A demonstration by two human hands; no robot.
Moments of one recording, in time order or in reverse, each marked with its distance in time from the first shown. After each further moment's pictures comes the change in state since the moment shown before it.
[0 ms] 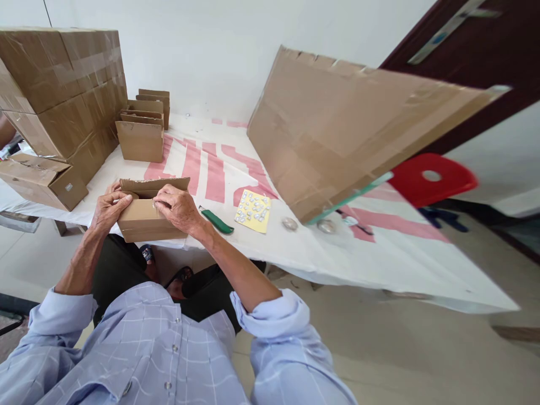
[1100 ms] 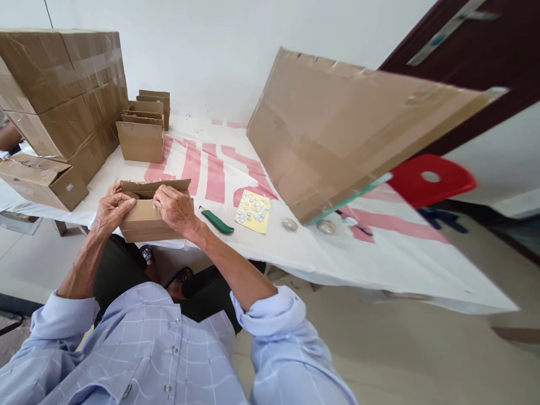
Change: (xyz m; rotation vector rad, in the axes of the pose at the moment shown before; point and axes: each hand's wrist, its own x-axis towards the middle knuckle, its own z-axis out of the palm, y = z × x) left_hand -0.005 0.010 0.006 0.034 0.010 0.018; right_hand 0.005 -0.011 0.006 -0.237 -0.051 -0.030
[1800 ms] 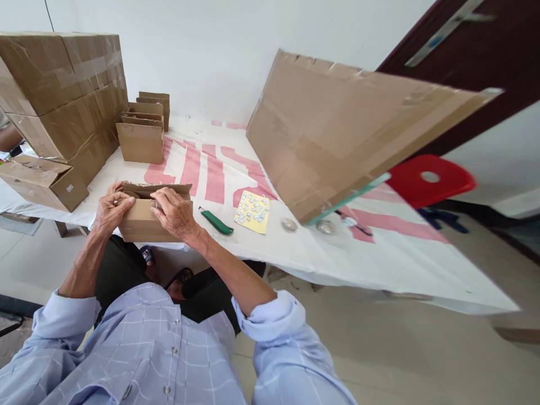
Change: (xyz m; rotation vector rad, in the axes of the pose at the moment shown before) left_hand 0.005 -0.012 0.001 0.015 0.054 -0.009; right_hand -0.015 -0.006 0.008 0.035 0.119 -0.018
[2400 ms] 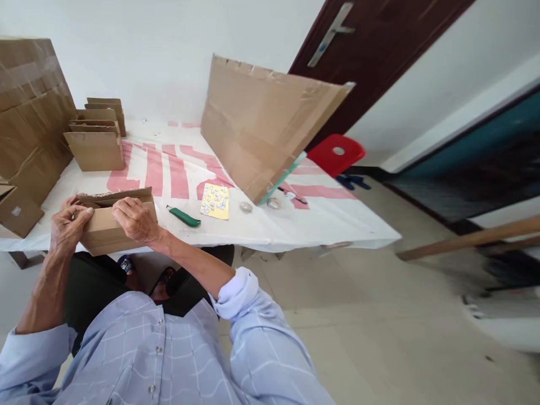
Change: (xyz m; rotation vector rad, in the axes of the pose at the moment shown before) left_hand 0.010 0.006 -0.004 -0.023 0.069 -0.020; right_hand 0.009 -0.007 0.007 -0.248 -0.038 -0.090
